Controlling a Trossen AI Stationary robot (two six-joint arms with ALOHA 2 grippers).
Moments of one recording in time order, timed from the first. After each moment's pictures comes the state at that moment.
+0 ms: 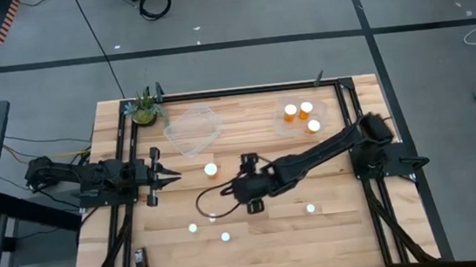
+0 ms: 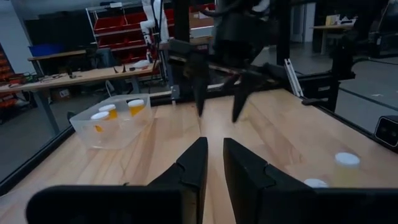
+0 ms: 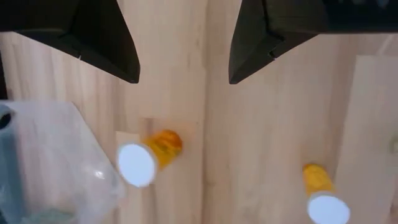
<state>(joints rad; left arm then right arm) -0.21 0.08 0.01 0.08 -0.17 0.12 0.28 1.94 1.55 -0.65 0.44 0.06</state>
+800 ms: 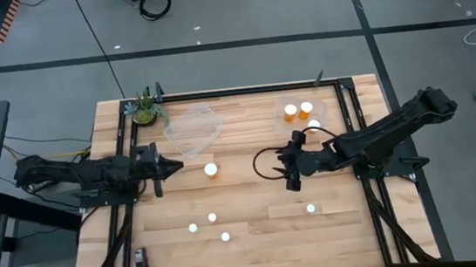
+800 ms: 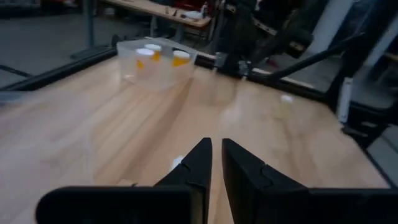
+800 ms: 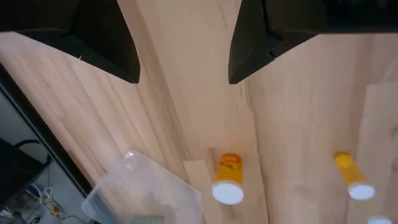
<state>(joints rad) -0.14 0.29 0.13 -0.02 -0.32 -0.30 0.28 1.26 0.79 -0.28 0.53 0.24</state>
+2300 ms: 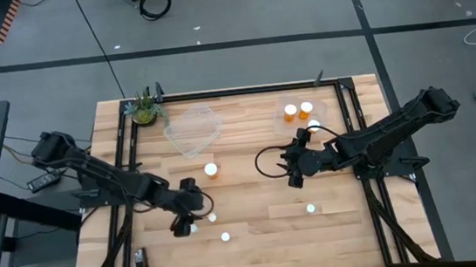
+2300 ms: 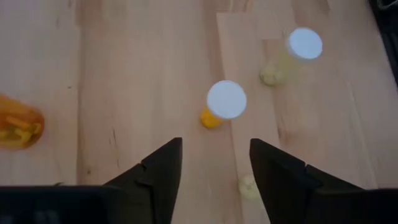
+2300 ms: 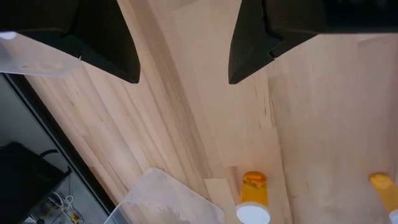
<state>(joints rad) -0.45 1.32 0.72 -0.34 -0.11 -0.35 0.27 1.24 0.75 -0.33 0.60 0.25</state>
